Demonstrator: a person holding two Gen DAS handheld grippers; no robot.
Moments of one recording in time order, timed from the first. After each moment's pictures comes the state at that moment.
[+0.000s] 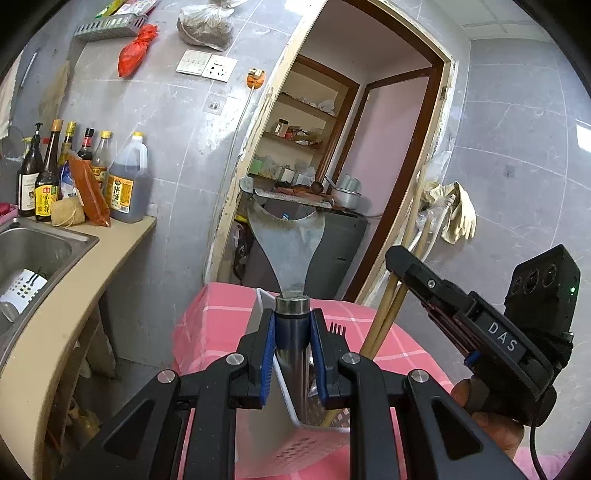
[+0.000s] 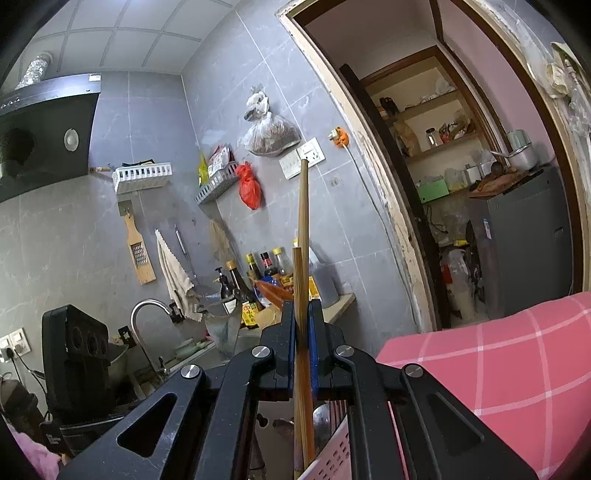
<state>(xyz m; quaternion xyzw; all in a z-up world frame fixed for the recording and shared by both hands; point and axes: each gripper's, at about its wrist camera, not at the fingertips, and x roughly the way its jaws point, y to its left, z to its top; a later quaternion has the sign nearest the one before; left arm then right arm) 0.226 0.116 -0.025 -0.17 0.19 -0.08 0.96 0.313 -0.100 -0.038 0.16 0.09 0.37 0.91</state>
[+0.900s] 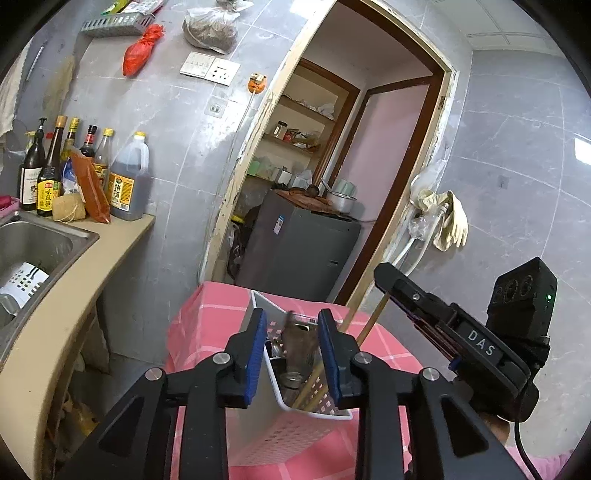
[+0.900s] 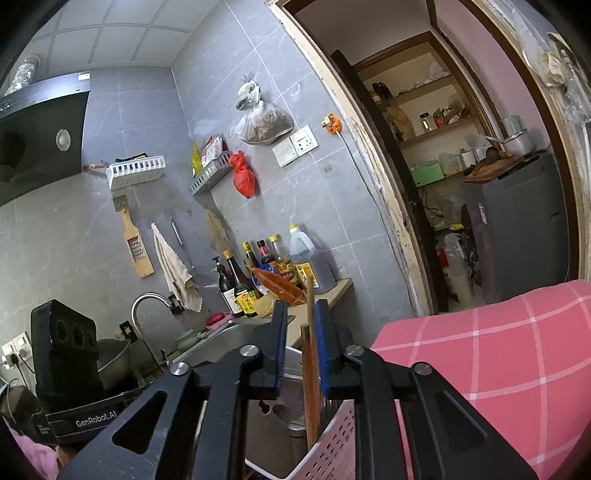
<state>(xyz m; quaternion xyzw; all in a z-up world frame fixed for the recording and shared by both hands) 0.209 0.121 -0.013 -0.18 0.19 -0.08 0.96 0.304 -0.102 -0.032 0.16 0.12 0.36 0.91</state>
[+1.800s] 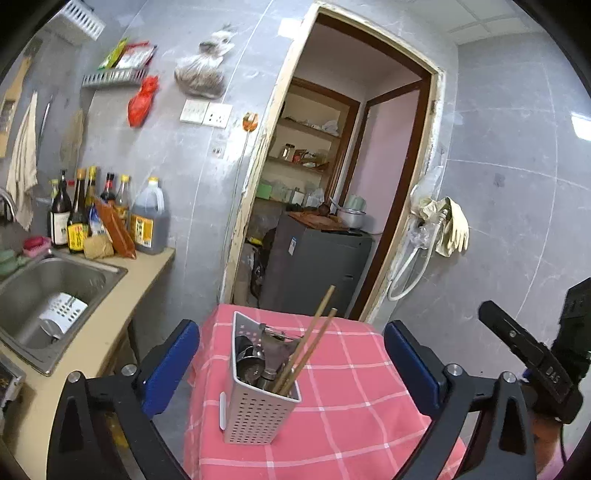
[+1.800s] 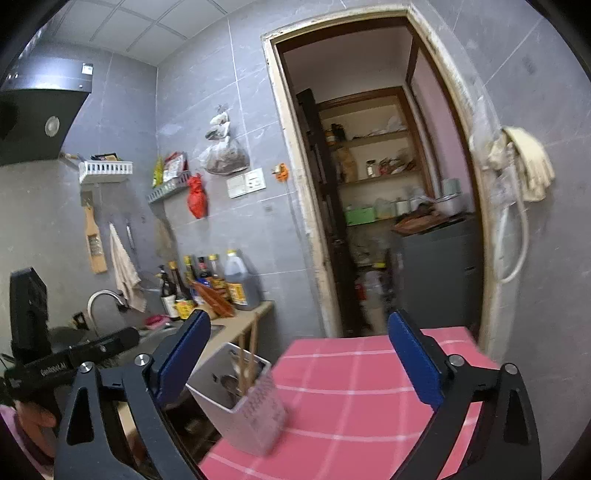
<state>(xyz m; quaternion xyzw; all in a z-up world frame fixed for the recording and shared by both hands) 0.133 0.071 0.052 -0.13 0.16 -0.03 0.98 0.174 -0.214 0.049 0.08 0.09 0.21 0.97</state>
